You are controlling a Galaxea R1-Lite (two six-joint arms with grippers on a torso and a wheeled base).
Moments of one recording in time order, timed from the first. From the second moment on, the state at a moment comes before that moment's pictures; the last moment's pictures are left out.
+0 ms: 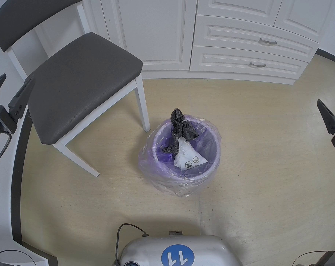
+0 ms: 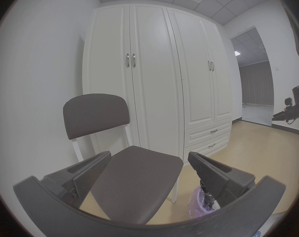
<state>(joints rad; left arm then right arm) -0.15 1.12 -0.44 -1.11 -0.04 0.17 0.26 1.06 -0.37 -1.01 -0.21 -0.07</state>
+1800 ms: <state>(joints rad) 0.00 0.01 -0.02 -0.09 -0.04 -0.01 0.00 0.01 -0.02 -0.09 -0.10 0.09</state>
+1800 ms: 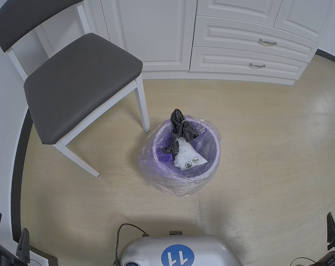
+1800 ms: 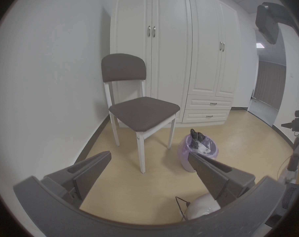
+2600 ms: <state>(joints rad) 0.00 0.01 -0.02 0.00 -0.02 0.01 0.00 0.01 -0.02 0.00 -0.01 0.00</state>
